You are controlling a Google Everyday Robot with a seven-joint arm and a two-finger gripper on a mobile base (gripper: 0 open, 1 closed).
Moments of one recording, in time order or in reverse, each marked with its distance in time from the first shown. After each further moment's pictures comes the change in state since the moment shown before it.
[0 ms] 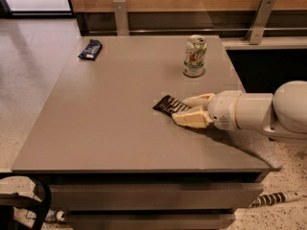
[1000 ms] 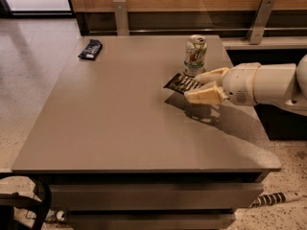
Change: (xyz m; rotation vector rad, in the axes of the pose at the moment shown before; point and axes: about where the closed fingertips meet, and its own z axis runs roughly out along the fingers) arm -0.054 -0.037 -0.036 0.045 -0.023 -0.120
